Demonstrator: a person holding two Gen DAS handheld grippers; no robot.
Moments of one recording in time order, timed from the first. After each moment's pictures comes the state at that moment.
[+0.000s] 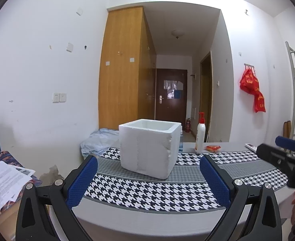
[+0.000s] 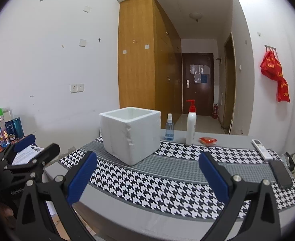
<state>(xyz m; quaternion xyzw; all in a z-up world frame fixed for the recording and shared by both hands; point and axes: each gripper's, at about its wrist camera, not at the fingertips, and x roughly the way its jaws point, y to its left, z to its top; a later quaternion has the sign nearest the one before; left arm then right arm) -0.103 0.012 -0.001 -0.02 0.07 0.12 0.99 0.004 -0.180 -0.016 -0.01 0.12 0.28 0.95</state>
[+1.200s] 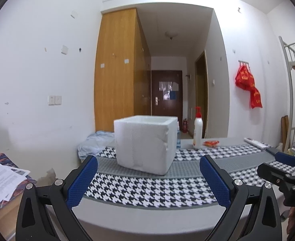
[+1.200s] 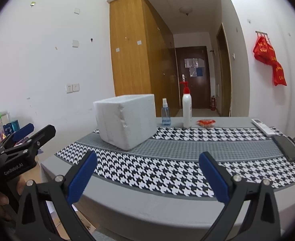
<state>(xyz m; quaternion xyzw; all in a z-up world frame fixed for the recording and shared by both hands) -0.095 0.009 -0.031 0.00 0.07 0.11 0.99 0.007 -0.192 -0.069 0.03 0.13 0.27 0.95</state>
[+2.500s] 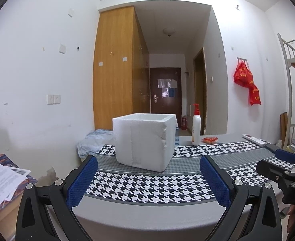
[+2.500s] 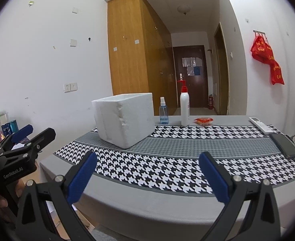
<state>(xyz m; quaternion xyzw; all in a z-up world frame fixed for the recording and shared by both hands) -0.103 0.006 -0.030 0.00 0.07 0.10 0.99 0.002 -0.193 -0.067 0.03 0.14 0.26 0.96</state>
